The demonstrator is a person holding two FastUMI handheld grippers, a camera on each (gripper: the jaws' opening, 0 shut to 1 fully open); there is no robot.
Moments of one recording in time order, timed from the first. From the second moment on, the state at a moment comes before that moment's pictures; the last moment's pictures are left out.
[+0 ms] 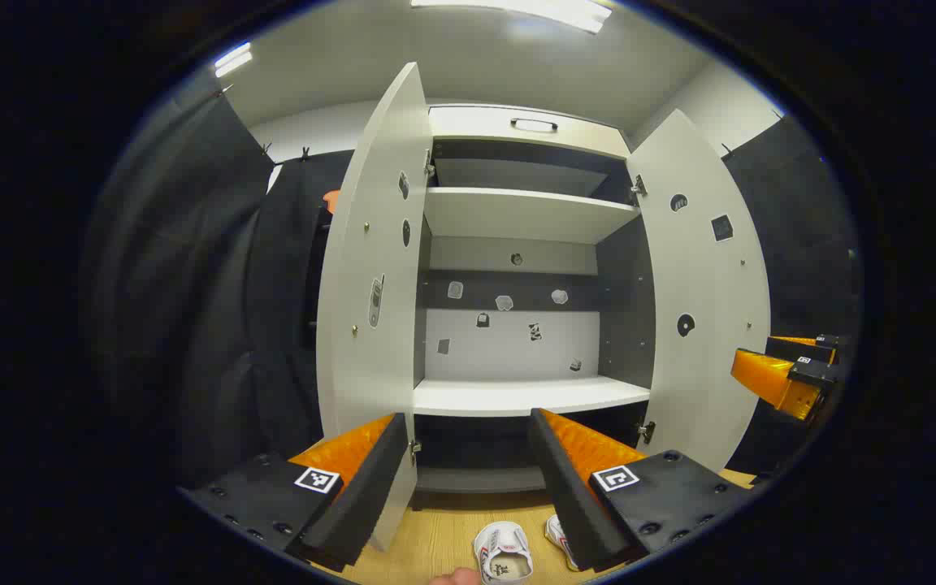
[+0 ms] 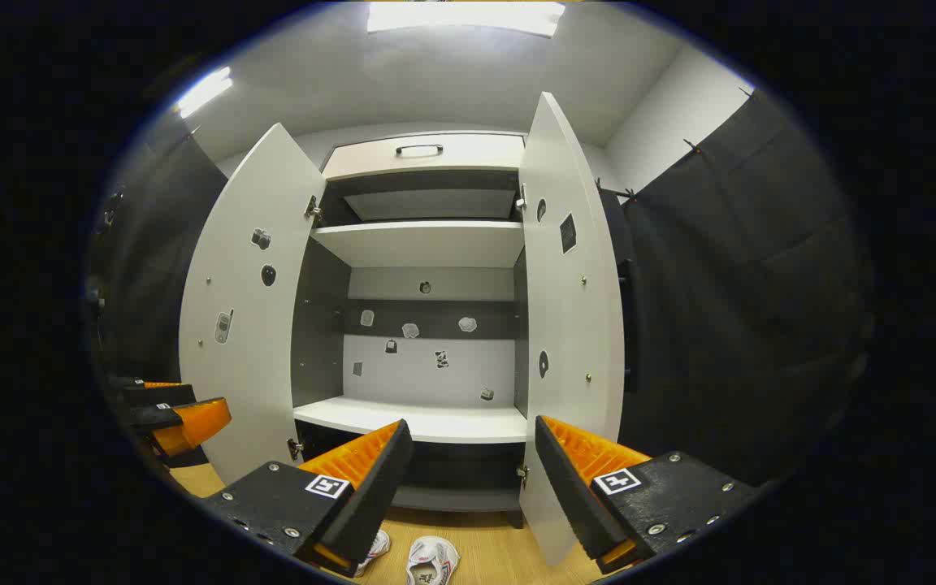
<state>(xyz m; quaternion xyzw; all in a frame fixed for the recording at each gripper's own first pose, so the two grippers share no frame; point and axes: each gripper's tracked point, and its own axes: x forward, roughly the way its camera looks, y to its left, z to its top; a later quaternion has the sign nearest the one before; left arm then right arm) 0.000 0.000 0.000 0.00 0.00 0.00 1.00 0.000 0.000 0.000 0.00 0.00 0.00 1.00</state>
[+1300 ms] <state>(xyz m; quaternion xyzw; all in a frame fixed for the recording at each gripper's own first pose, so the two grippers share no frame) -0.001 0.001 -0.001 -0.01 0.00 0.01 1.00 0.005 0.007 -0.029 -0.01 0.02 0.01 1.00</state>
